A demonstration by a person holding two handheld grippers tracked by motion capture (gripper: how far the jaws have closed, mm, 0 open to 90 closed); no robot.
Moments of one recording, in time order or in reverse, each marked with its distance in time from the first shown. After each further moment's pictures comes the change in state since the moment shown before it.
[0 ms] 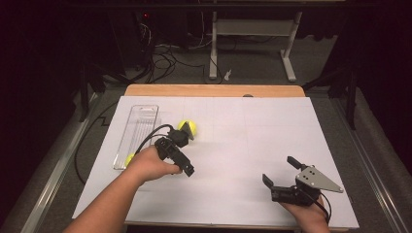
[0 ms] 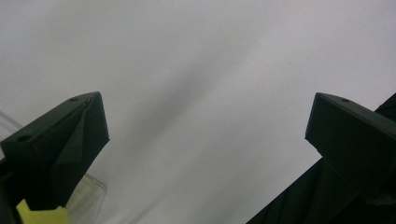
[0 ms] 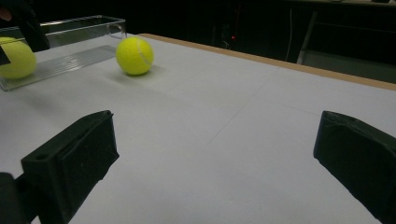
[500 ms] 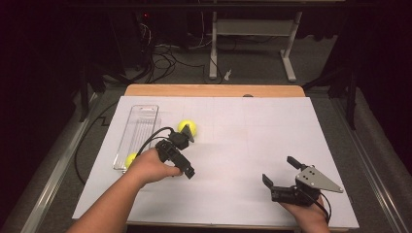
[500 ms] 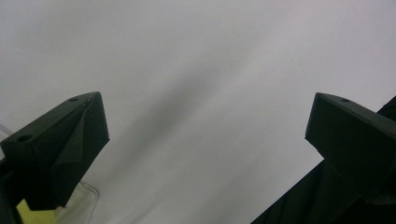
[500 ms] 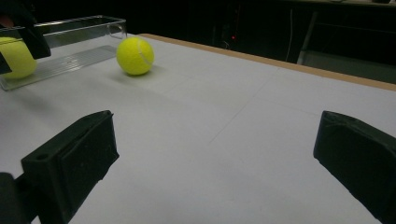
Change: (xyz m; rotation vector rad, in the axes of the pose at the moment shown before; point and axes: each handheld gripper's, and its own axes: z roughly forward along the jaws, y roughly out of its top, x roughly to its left) left arm 0.001 -0.002 0.008 -0.002 -0.009 -0.003; right arm 0.000 0.000 0.000 -0.002 0.001 -0.002
